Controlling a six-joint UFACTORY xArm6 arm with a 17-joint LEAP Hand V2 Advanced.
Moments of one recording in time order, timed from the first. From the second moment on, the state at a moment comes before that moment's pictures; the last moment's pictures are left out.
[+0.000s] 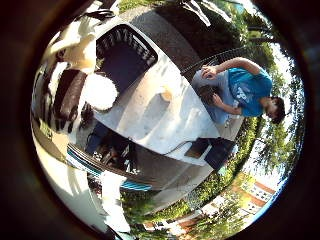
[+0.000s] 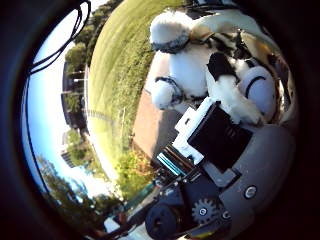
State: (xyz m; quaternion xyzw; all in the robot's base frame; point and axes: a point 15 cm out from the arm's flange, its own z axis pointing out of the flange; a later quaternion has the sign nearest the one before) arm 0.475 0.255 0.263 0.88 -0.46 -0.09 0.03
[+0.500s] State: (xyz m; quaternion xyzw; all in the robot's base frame) arm 0.531 0.318 0.089 0.87 -0.49 -0.05 0.01
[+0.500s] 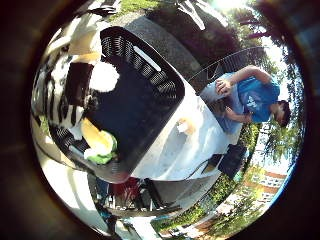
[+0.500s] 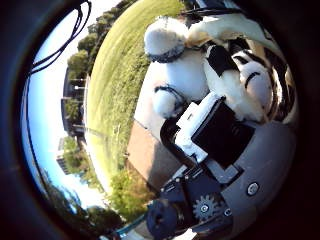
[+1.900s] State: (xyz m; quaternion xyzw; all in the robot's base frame) arm 0.624 -0.037 0.005 0.82 -0.57 0.01 0.07
